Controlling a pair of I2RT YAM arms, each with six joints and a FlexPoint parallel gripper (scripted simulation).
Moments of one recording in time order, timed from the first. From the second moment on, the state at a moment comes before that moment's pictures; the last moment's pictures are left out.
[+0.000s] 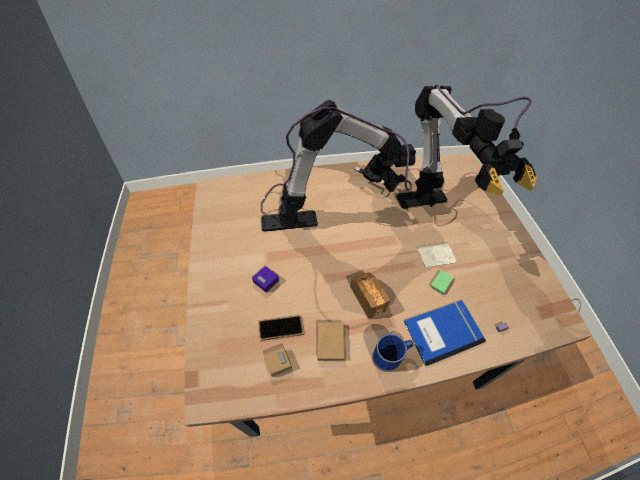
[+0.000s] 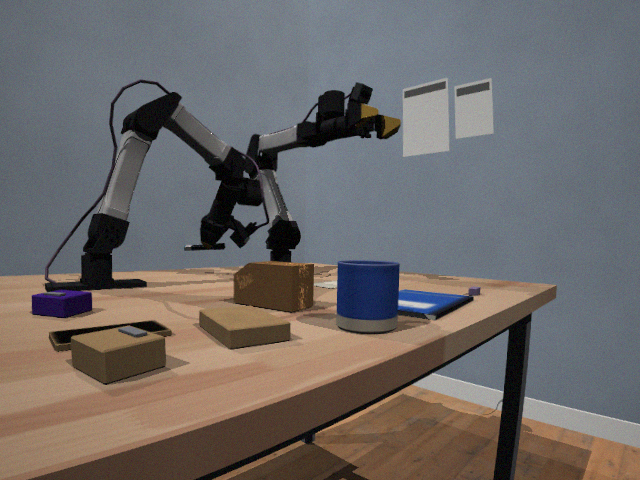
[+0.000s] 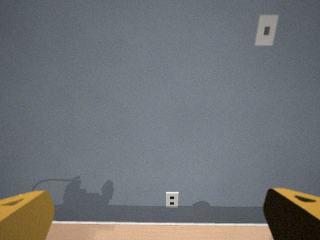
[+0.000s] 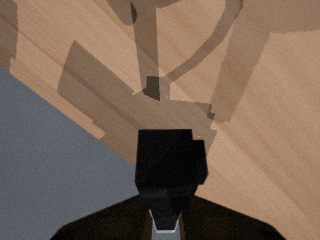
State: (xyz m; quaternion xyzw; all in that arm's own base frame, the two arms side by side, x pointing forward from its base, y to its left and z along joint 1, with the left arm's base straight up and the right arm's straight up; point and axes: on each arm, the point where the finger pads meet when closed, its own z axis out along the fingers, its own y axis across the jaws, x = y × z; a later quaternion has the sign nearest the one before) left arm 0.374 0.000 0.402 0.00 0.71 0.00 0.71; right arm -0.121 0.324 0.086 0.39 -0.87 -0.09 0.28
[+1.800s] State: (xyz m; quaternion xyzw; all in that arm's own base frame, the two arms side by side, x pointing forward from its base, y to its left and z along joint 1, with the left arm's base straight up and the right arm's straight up) left arm 0.374 0.000 0.402 0.00 0.71 0.00 0.71; right arm 0.197 0.261 0.144 0.61 -0.59 -0.41 -0.32
